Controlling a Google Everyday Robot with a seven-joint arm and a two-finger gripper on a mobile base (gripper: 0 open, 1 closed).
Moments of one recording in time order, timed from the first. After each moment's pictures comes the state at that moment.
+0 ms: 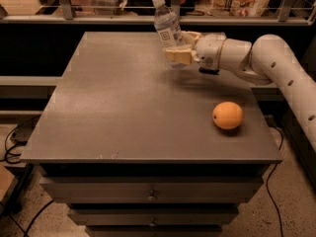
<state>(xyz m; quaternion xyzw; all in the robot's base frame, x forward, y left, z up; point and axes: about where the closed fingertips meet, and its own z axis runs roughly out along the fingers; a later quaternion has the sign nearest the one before) 0.720 -0.045 0.923 -0.44 0.58 0.29 0.62</state>
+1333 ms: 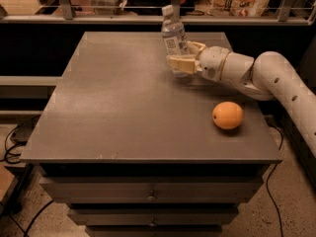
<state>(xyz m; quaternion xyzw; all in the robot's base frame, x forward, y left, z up) 0.713 -0.061 0.900 -0.39 0.59 0.31 0.63</state>
